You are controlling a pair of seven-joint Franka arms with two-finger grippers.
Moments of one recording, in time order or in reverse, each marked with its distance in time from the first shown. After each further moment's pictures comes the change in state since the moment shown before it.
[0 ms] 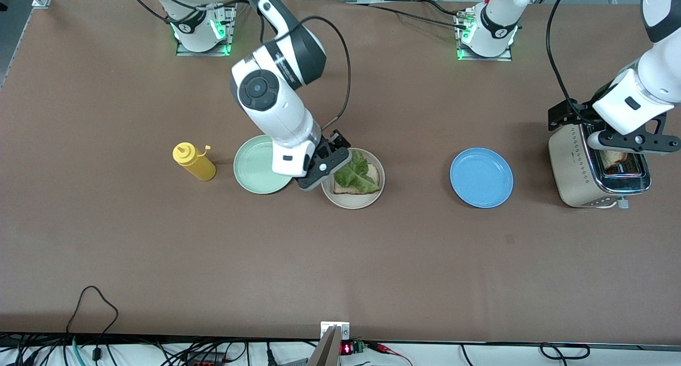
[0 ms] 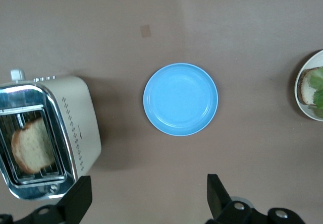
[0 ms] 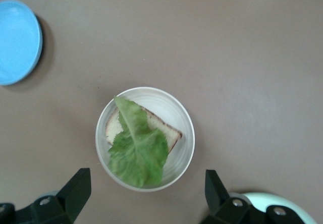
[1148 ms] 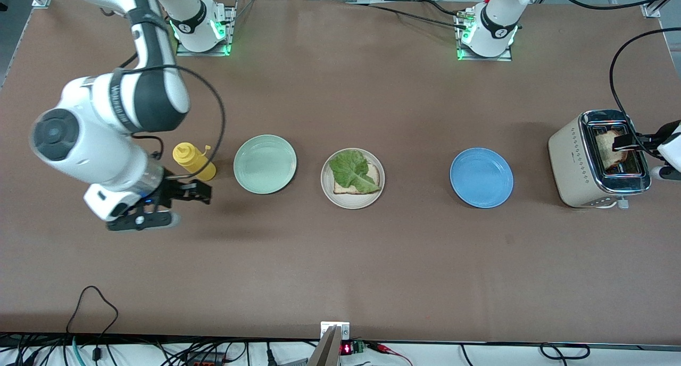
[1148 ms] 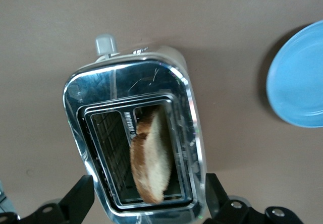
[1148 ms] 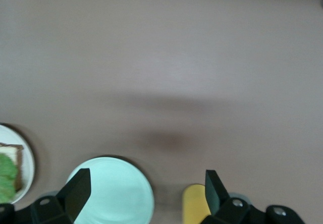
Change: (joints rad) left arm 0.362 0.153 0.026 -0.182 0.137 0.267 0.413; right arm -0.196 -0.059 -0.329 -0.010 0.000 -0.218 -0.028
